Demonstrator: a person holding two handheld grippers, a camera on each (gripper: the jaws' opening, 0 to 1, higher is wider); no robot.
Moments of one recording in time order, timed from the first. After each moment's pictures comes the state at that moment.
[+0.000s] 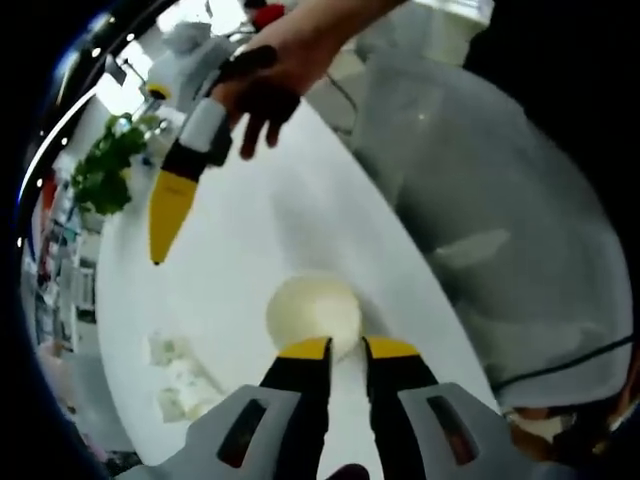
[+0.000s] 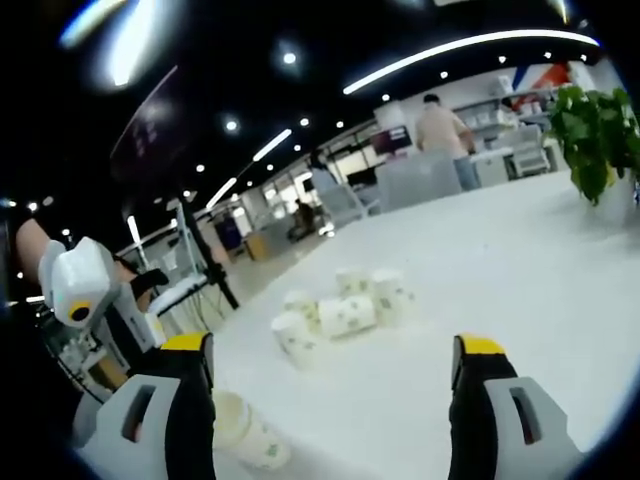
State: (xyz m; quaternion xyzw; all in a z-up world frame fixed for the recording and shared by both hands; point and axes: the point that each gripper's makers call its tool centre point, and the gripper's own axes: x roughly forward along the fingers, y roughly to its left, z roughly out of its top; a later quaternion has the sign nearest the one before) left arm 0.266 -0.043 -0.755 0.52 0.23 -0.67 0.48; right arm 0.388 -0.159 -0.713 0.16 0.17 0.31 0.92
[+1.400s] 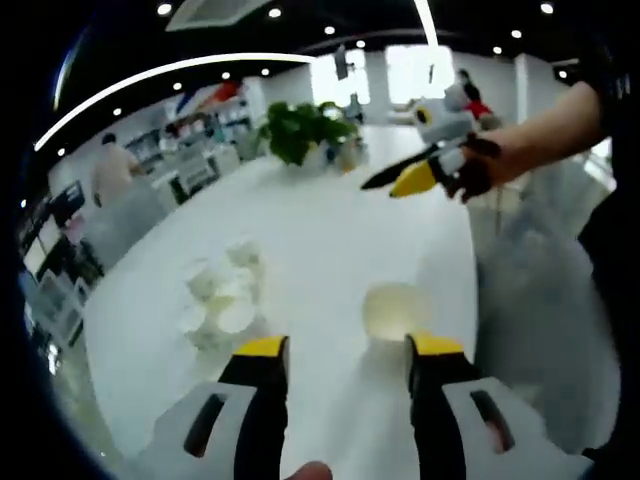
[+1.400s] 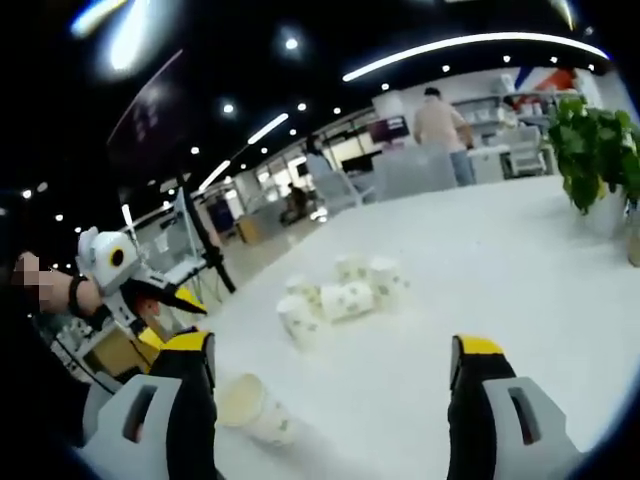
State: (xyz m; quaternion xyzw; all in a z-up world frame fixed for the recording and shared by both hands) left arm 0.317 0.016 -0.706 0.19 0.24 -0.50 0.81; right arm 0.358 -0.163 -0.703 0.12 0.20 0.30 0.93
